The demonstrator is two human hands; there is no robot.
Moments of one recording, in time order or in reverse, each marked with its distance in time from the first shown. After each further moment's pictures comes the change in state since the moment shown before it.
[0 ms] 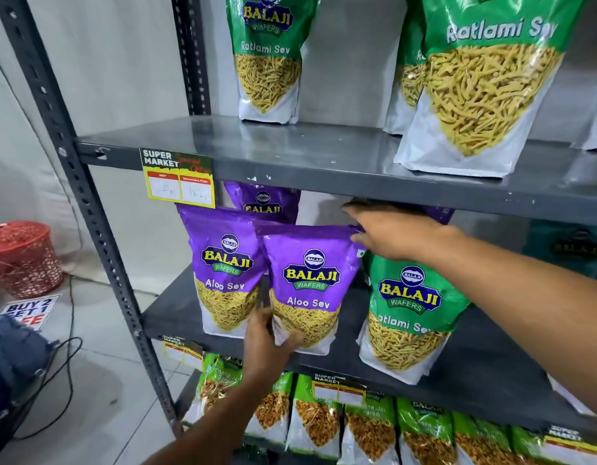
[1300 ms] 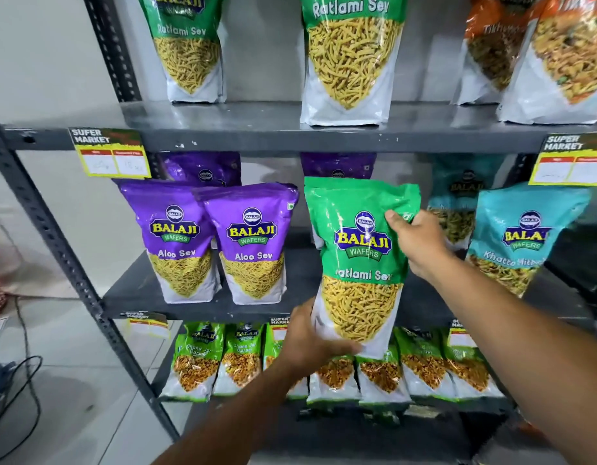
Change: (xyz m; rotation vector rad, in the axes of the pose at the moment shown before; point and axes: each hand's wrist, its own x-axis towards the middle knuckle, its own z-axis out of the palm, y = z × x) left_hand -0.132 0.066 0.065 -0.148 -0.612 0.142; right_hand -0.161 0.048 0.070 1.413 0.673 0.807
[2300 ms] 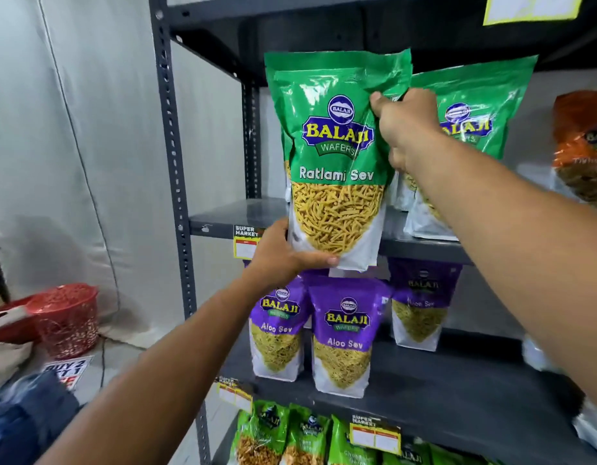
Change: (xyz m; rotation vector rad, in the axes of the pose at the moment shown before) left_hand 0.005 0.201 -0.253 0.116 0.355 0.370; right_hand -0.071 -0.318 0.167 0.166 -0.117 -0.455
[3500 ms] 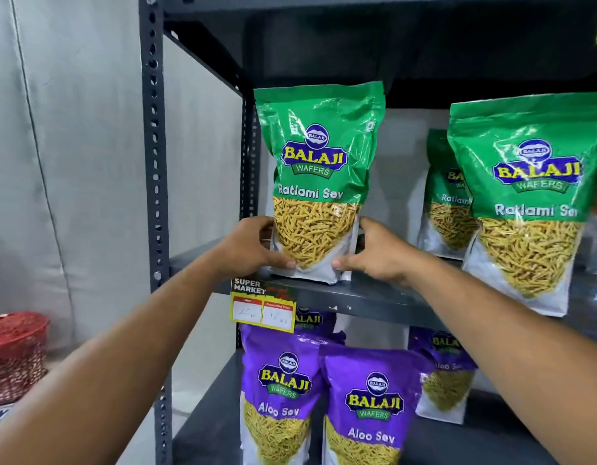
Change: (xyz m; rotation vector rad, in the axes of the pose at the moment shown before) left_hand 0.144 -0.053 -0.101 0.262 -0.122 0.004; right_hand 0.013 0.116 0.072 -0.470 -0.657 -0.032
